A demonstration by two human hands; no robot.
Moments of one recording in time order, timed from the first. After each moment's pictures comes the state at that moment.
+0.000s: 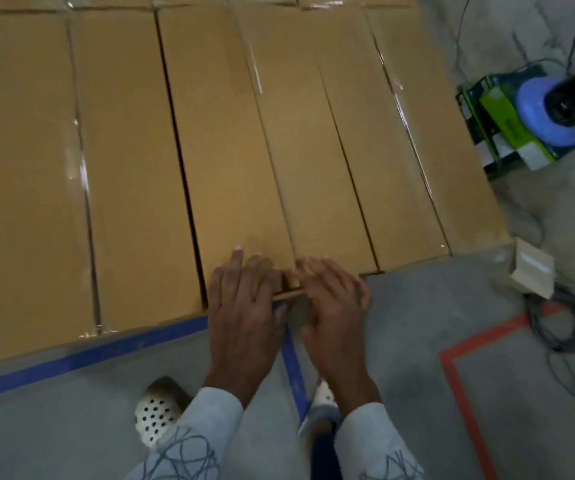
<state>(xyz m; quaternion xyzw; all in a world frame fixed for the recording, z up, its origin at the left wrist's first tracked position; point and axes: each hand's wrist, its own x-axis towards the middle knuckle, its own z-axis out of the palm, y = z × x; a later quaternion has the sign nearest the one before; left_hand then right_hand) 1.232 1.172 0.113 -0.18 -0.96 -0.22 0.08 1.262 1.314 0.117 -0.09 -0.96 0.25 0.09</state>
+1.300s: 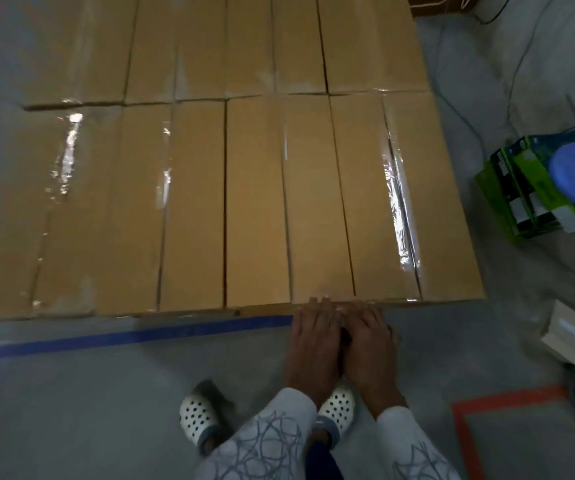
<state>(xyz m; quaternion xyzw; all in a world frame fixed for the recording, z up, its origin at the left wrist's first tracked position) 1.284 1.306 0.175 -0.17 -0.97 -0.17 -0.05 1.289 1.424 0.170 -0.11 -0.96 0.23 -0.12</state>
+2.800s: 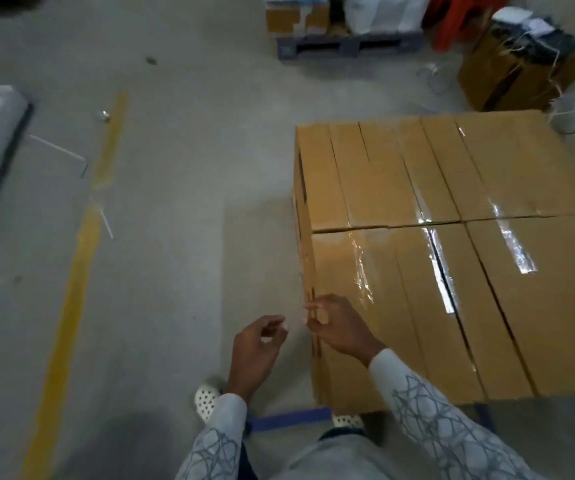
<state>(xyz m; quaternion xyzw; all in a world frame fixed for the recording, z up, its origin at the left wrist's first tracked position) 1.056 0.409 0.419 0.11 -0.84 -0.51 -0.12 1.013 0.609 0.426 0.01 -0.91 0.33 -0.24</state>
